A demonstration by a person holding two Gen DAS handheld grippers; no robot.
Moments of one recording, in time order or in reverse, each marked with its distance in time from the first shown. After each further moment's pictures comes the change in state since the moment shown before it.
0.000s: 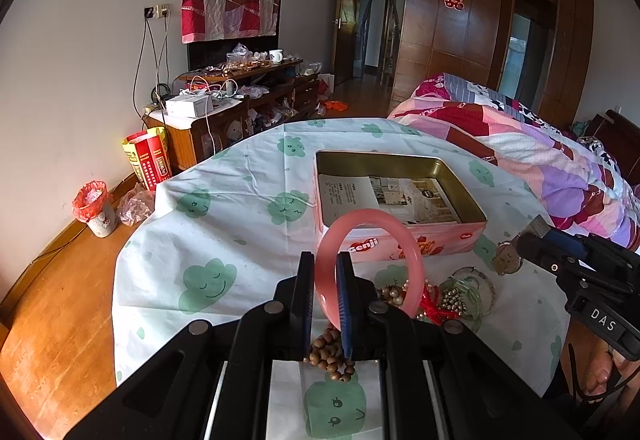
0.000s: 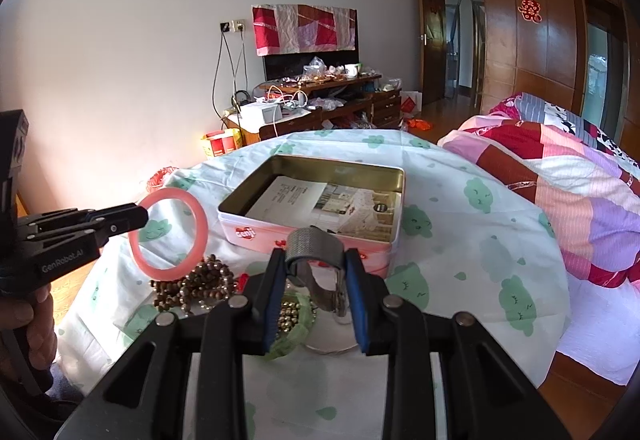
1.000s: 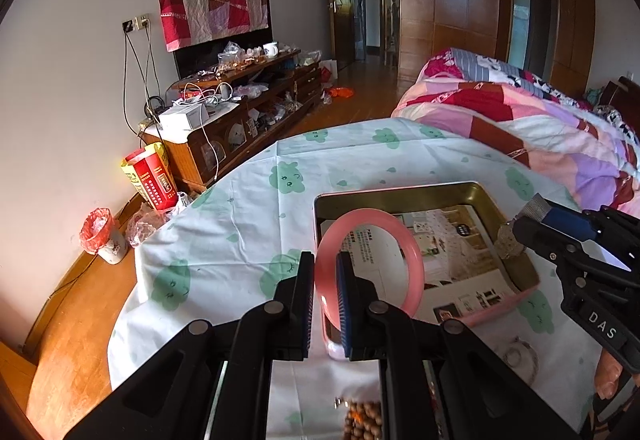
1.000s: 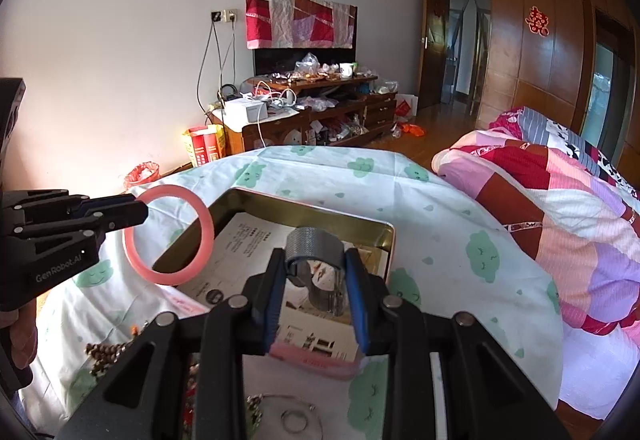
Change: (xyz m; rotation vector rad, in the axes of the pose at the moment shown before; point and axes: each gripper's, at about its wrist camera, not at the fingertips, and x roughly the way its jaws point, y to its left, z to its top) left arm 0.094 -0.015 0.075 0.102 0.072 0.074; right arm 0.071 -0.024 0.057 -0.056 0.021 -0.048
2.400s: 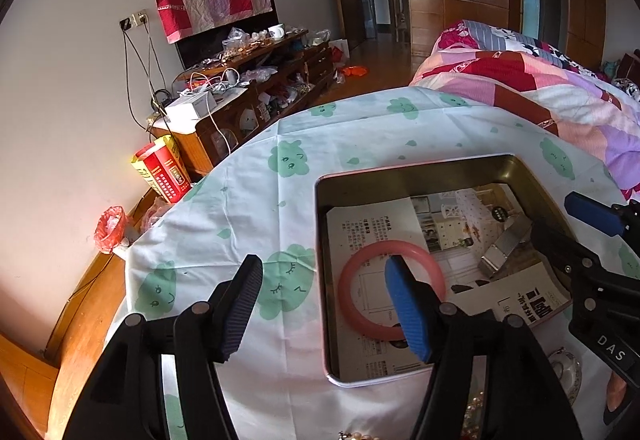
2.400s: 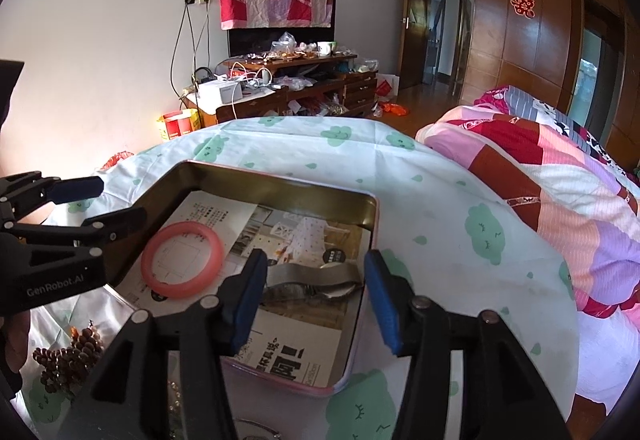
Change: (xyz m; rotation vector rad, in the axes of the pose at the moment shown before) left arm 0.047 -0.010 -0.003 0.045 0.065 0.086; right arm 0.040 -0.014 -0.017 0.035 0.064 -0.065
